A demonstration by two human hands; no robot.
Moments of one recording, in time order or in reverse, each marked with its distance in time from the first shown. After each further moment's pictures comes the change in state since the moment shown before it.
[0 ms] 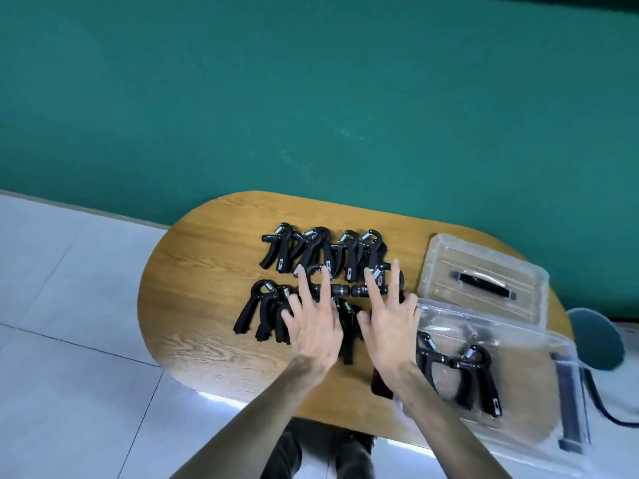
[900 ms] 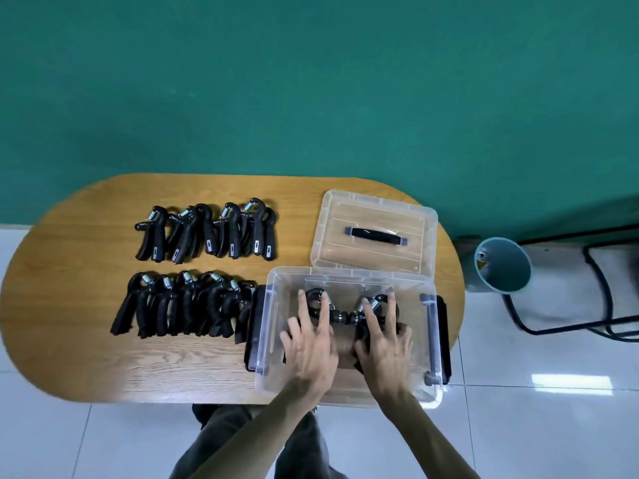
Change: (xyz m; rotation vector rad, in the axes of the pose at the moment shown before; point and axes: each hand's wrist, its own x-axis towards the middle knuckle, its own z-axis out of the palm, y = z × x) left_hand -0.090 0.188 0.137 0.111 -0.239 0.169; right_hand -0.096 0.248 0.012 0.130 -0.134 0.281
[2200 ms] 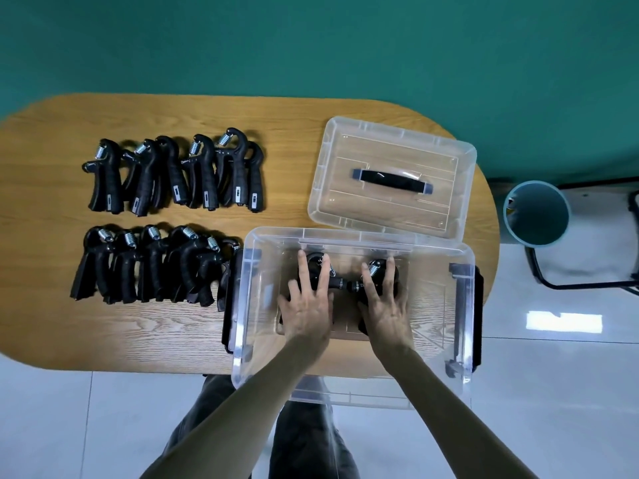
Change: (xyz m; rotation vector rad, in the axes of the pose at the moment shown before) left_hand 0.055 -0.019 0.094 0.149 -0.100 0.056; right_hand 0.041 0.051 0.097 -0.113 -0.301 -0.067
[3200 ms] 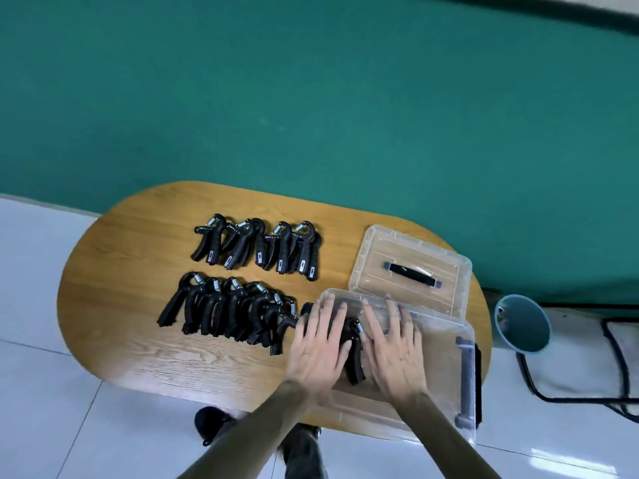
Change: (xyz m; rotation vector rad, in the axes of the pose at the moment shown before) left_hand -0.065 -0.085 -0.137 -0.084 0.172 0.158; right_hand -0.046 -0.126 -0.138 -0.261 0.284 -0.238
